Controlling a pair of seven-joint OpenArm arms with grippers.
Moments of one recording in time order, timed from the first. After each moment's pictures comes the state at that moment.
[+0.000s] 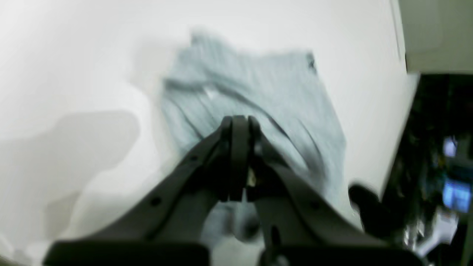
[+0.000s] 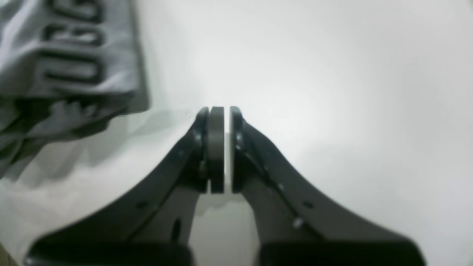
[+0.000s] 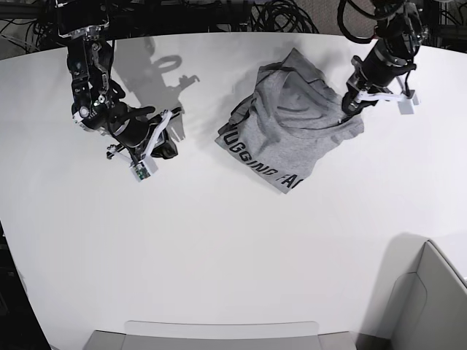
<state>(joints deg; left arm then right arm) 27.7 -6.3 -21.2 116.8 -62.6 14.4 51.5 -3.8 18.0 -5.3 98.9 26.4 22.6 -47.8</state>
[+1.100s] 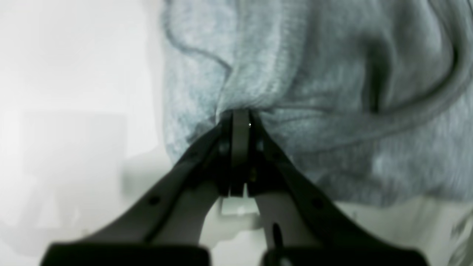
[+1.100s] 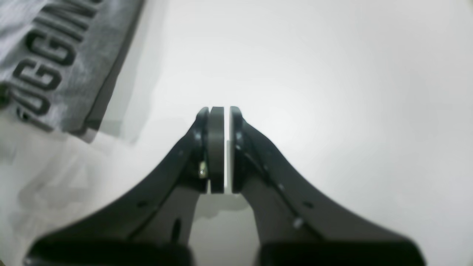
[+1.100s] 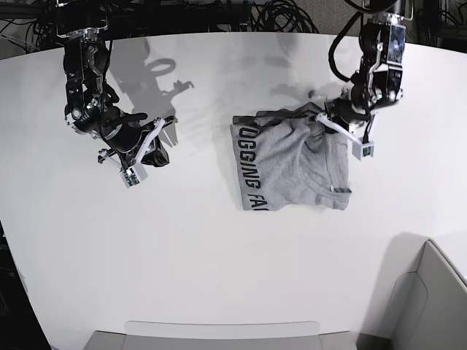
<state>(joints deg) 8.9 -20.2 1.1 94.7 -36.7 14.0 53.5 -3.8 17.4 -2.7 100.2 26.2 22.7 -47.9</state>
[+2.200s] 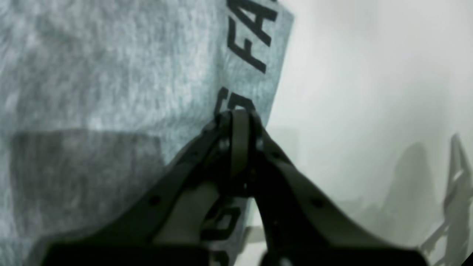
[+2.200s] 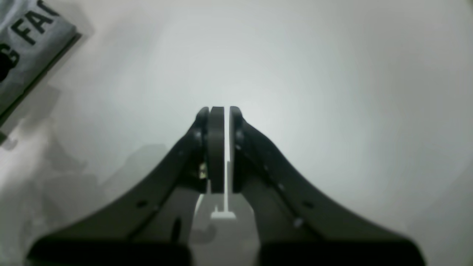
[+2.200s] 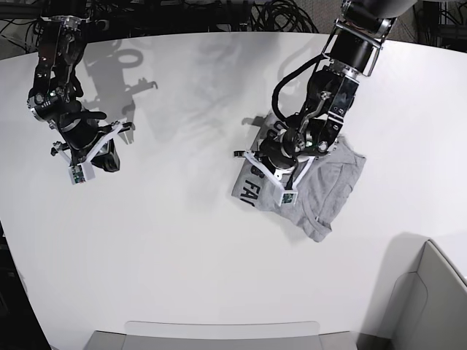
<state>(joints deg) -10.6 -11.0 24.1 85.8 -35.3 14.8 49.7 -8.6 18.2 12.9 105.4 26.2 22.7 -48.0</state>
